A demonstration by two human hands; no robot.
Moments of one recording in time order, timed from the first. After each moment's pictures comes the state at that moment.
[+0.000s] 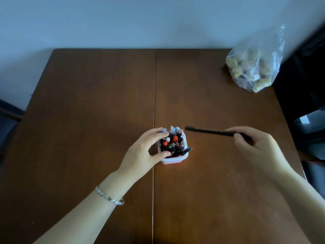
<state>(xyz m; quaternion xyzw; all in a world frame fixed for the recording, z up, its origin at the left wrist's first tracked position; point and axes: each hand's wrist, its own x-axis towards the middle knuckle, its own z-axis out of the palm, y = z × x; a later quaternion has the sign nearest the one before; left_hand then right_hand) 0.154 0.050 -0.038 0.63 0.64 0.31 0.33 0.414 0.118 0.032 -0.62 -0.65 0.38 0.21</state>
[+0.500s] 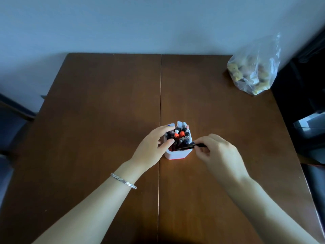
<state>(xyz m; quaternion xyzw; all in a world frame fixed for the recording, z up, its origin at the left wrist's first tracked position) 0.160 0.048 -0.032 0.58 0.64 0.29 0.41 0.349 0.065 0.012 -0.54 -0.80 0.19 0.17</state>
